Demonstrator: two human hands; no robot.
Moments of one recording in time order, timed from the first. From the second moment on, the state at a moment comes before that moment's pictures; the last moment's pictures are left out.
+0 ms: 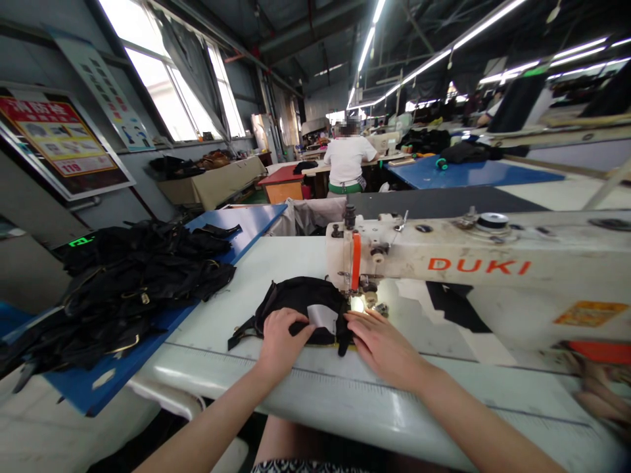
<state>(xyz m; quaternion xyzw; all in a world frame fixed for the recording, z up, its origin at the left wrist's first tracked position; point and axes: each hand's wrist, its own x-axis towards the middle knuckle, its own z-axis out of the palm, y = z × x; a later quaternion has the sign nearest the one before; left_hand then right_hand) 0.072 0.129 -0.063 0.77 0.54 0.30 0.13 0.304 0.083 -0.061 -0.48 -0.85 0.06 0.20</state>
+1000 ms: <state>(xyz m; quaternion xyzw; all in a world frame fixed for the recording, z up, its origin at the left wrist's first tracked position) 0.130 0.158 -0.055 0.96 0.20 0.20 -0.01 0.306 0.079 -0.061 -0.47 -0.85 0.03 0.22</state>
